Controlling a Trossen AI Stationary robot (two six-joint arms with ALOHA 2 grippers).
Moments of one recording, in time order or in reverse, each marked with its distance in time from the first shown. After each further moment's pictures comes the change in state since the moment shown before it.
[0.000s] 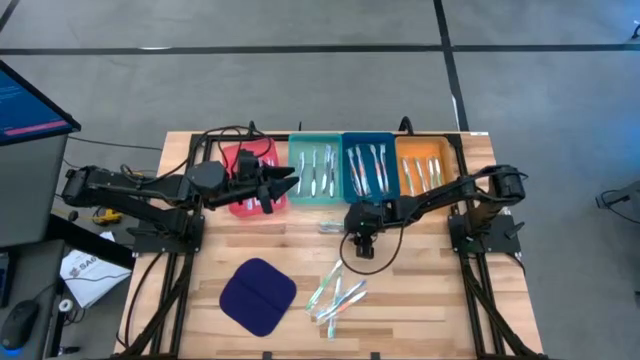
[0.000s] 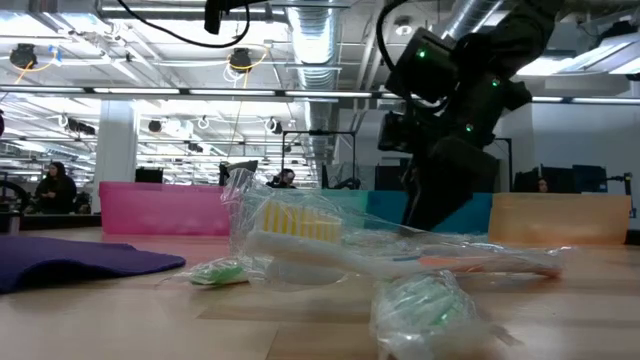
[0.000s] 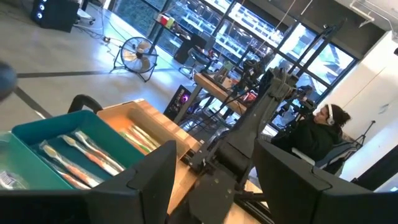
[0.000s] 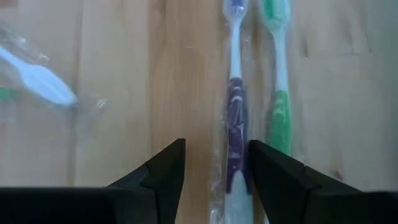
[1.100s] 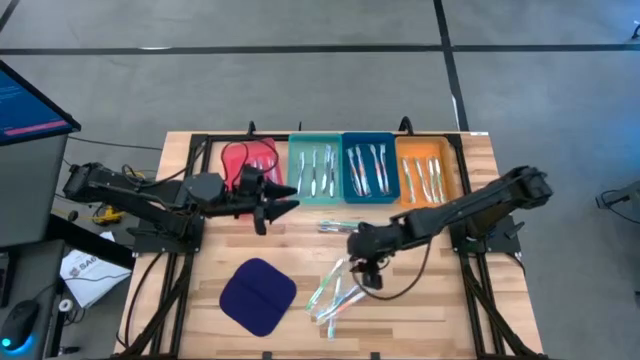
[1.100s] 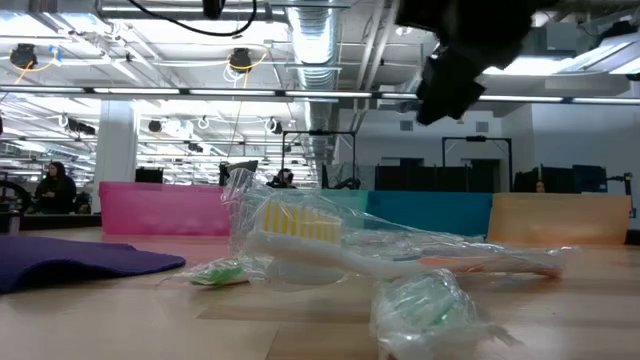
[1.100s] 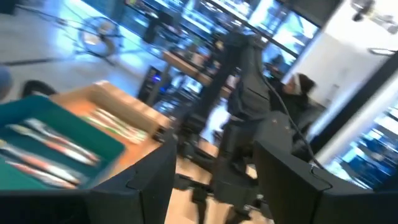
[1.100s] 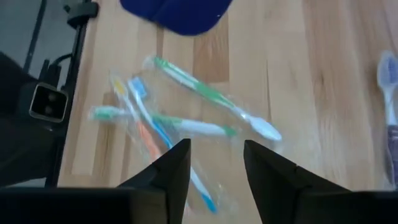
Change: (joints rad) left arm -0.105 0.000 -0.001 -0.012 0.066 0.046; right arm 0.265 -0.195 0.188 -0.221 -0.058 0.290
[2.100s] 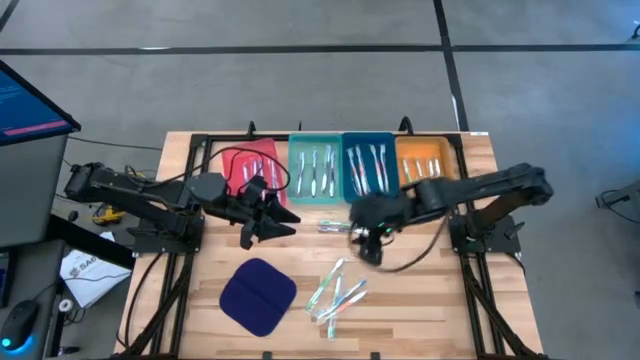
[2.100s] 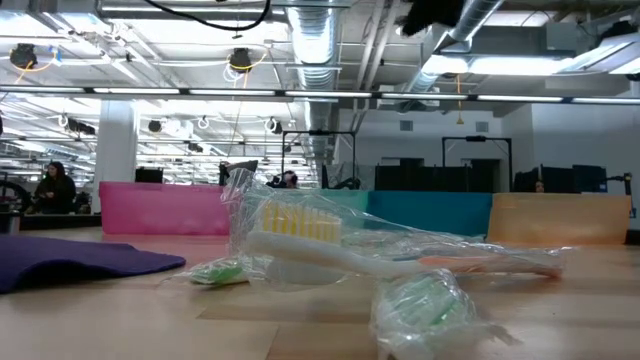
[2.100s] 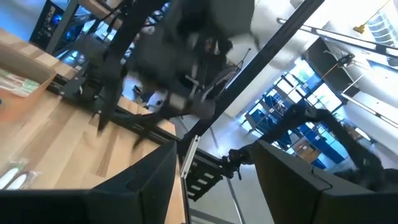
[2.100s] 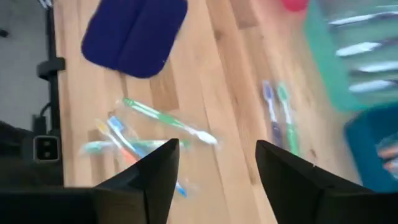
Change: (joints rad) left arm -0.001 0.025 0.005 0.038 0.405 -0.142; right arm -0.055 0.009 0.512 -0.616 0.164 0.069
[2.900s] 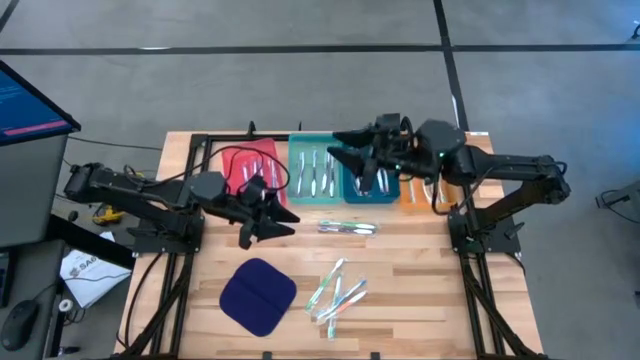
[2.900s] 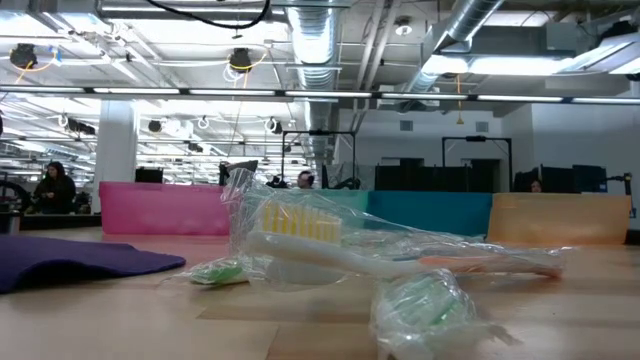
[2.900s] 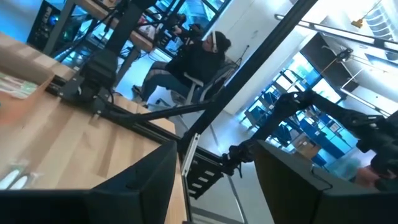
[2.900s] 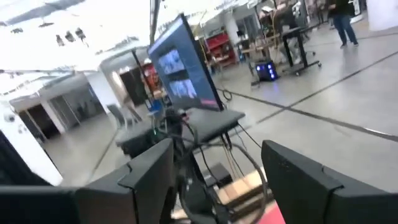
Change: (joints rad) left arm 0.010 -0.005 0.001 -0.007 0.018 0.021; right arm -0.191 -0.169 0.023 0.870 0.186 -0.066
